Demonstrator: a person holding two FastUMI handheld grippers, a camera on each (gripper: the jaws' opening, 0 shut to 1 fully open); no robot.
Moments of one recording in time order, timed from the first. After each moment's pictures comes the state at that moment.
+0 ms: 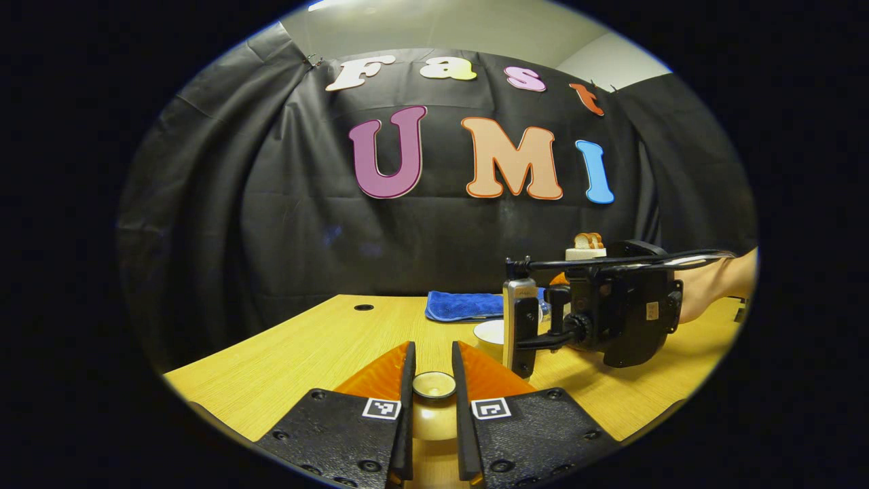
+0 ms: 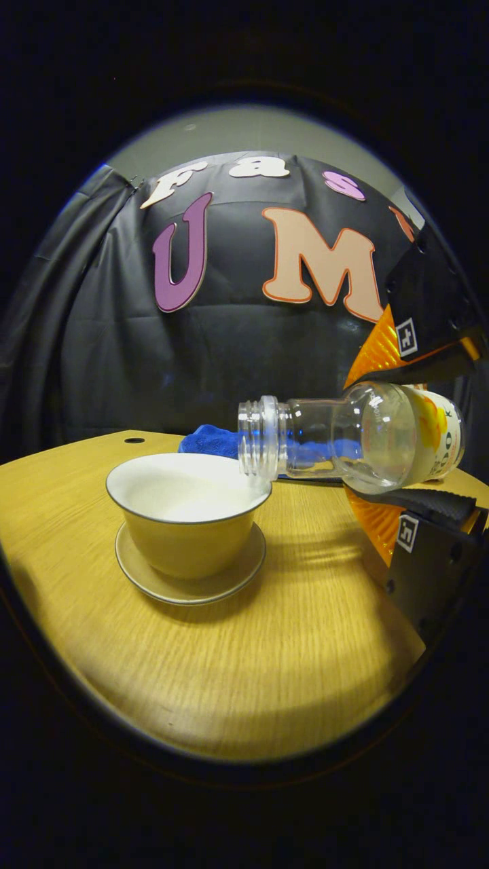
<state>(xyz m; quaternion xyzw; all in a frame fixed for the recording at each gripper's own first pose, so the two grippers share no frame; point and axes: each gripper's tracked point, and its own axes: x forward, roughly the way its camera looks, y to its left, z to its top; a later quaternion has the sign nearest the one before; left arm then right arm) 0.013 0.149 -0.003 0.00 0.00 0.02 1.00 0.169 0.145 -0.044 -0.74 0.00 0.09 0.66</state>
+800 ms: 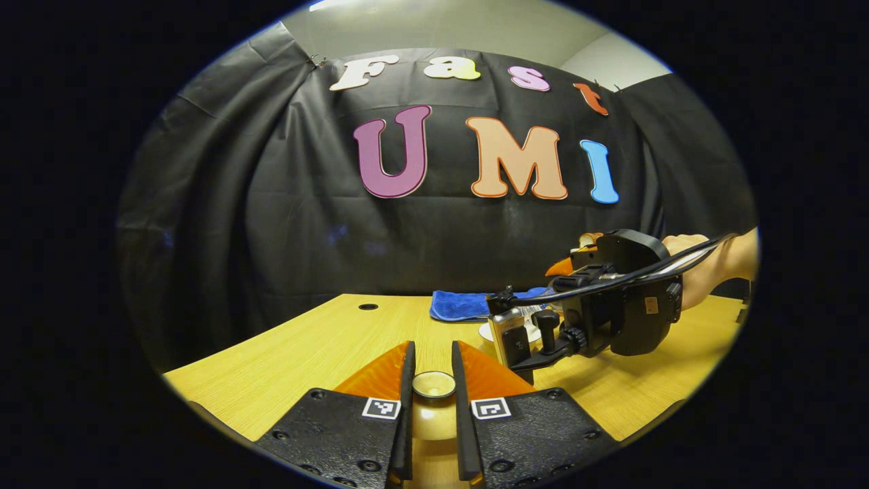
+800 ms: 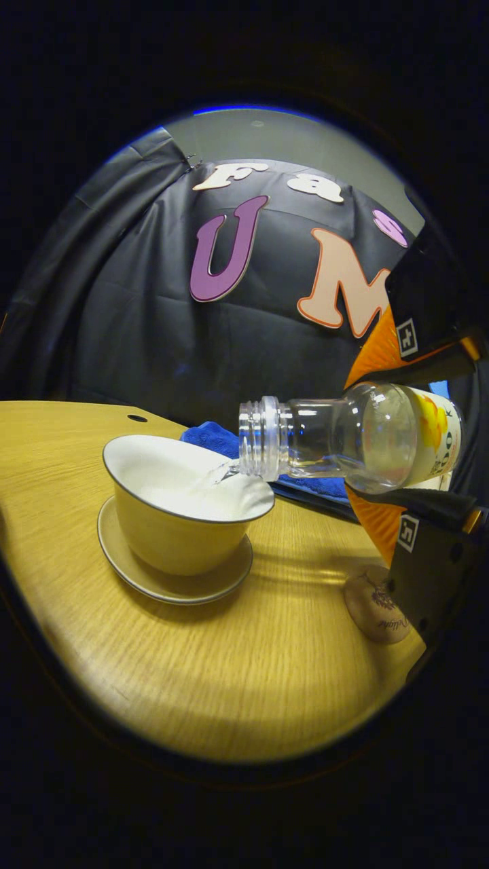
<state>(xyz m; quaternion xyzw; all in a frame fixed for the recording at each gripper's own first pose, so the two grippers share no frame) 0.012 0.154 -0.003 0.00 0.00 0.04 1.00 0.173 0.164 -0.040 -0.81 -0.03 0.09 0.58</state>
